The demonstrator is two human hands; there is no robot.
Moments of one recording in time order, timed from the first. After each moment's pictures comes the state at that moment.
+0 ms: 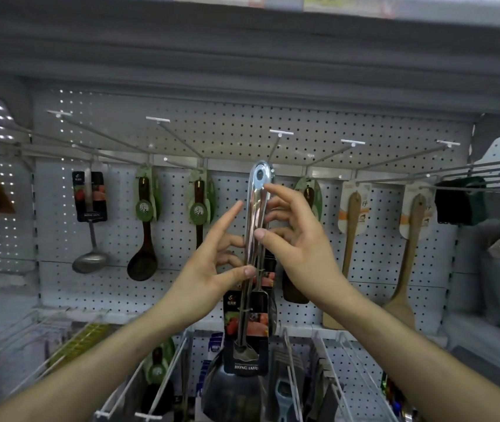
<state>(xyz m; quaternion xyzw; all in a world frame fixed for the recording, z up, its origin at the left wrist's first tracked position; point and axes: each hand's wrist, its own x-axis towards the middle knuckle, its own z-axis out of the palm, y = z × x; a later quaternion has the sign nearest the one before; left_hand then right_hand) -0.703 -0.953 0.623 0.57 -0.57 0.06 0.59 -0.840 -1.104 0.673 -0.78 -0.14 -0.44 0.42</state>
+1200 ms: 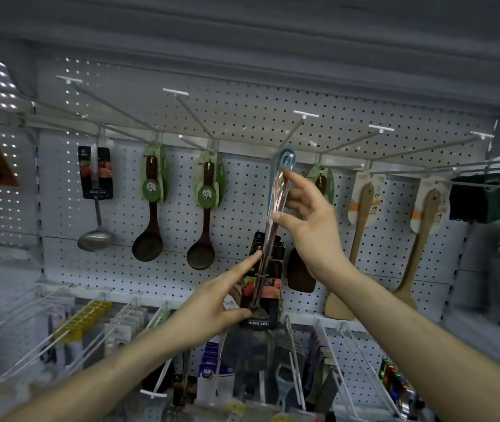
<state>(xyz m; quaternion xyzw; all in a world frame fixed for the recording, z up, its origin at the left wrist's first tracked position) -0.678 -0.954 0.544 0.70 -0.58 0.06 0.41 -0.795 -1.130 0.668 -0.75 -0.05 -0.47 0.46</state>
